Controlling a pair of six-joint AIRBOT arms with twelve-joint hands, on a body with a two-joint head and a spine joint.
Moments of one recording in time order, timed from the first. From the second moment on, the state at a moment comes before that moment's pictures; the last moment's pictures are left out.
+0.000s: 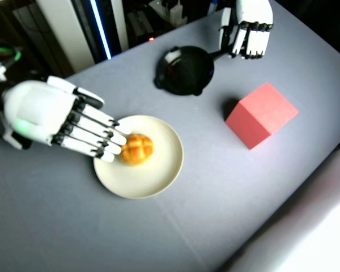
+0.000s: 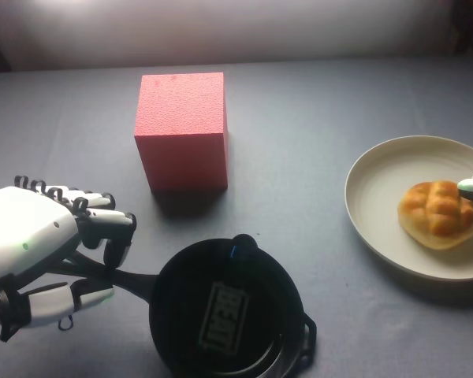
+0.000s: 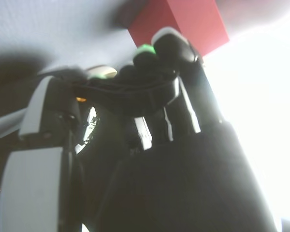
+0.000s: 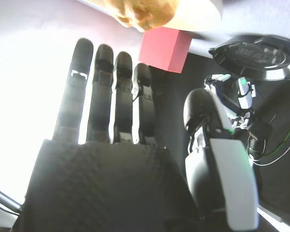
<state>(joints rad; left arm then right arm) 0.99 -0.85 0.92 -0.15 -0.96 0.91 -1.22 -0.87 1.04 0.14 1.23 -0.79</state>
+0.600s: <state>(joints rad) 1.00 -0.85 0.91 -0.20 -0.97 0.96 -1.22 -0.87 1.04 0.15 1.23 -0.79</state>
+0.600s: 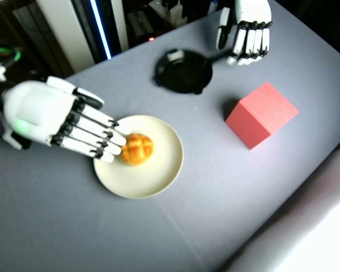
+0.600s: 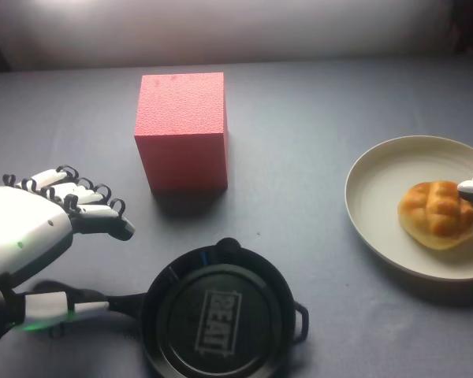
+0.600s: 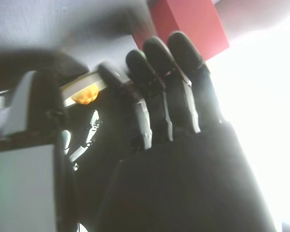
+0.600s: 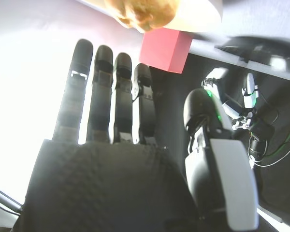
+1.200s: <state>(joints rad) 1.01 -0.82 0.88 -0.26 -1.09 1.00 -1.23 -0.87 1.04 0.15 1.22 -0.79</state>
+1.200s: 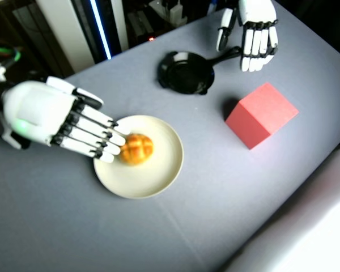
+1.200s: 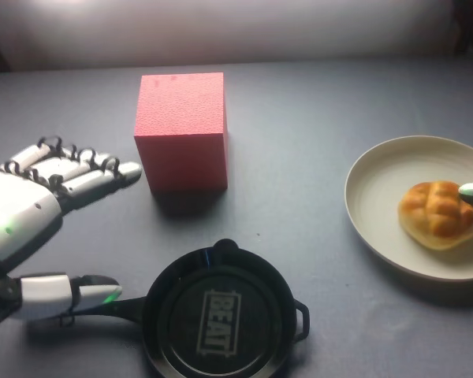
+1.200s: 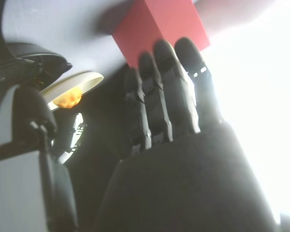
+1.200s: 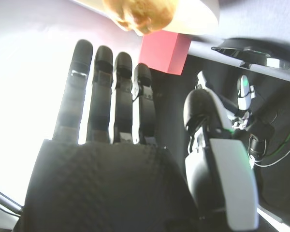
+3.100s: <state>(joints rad) 1.13 -0.72 0.78 -0.28 -1.36 1.05 -0.75 -0.99 1.16 -0.20 1.02 -0.77</state>
